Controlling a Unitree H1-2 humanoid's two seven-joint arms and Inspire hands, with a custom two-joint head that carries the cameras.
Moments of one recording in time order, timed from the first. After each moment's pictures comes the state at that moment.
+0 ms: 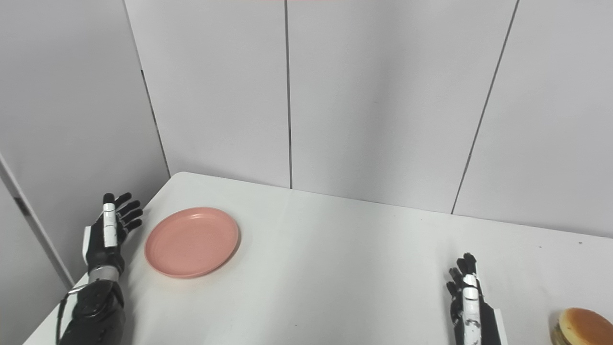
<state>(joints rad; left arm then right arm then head) -0.48 0.33 0.33 0.70 -0.19 -0.24 0.16 -0.16 0.00 -0.06 -0.02 0.17 0.00 0.02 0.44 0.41</state>
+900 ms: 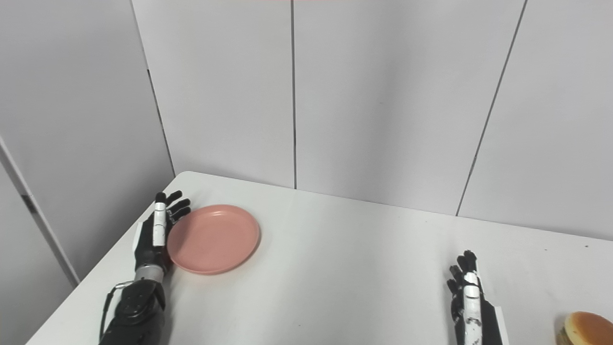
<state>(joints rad) -0.48 0.18 0.21 0.57 -0.19 -0.18 0.12 -0.16 0.00 -0.05 -0.04 0.14 0.01 0.02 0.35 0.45</state>
